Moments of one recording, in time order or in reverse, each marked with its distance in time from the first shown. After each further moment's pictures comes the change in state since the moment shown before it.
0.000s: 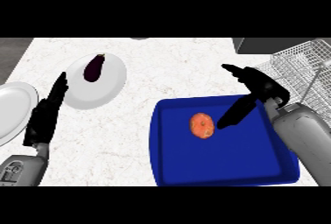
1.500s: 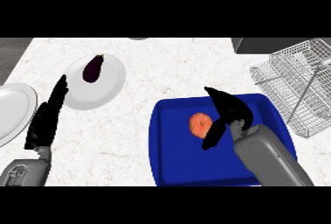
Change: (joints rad) left arm 0.029 -0.093 0.092 -0.021 -0.113 -0.069 -0.013; right arm 0.125 0.239 0.030 0.003 0.418 0.134 0.033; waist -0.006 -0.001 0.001
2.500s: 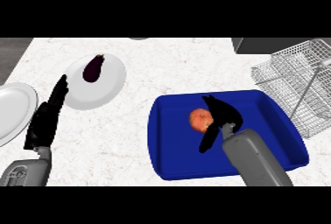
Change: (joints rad) left arm 0.002 -0.046 0.050 -0.024 -0.047 -0.054 0.014; right arm 0.044 0.132 -0.100 0.195 0.181 0.034 -0.121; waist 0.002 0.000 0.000
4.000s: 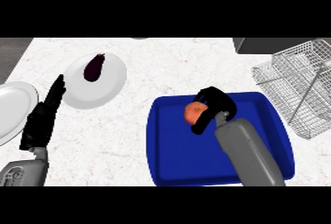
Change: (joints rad) left arm 0.002 -0.012 0.044 -0.009 -0.016 -0.048 -0.014; right arm -0.096 0.087 -0.131 0.093 0.062 -0.098 -0.021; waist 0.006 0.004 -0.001
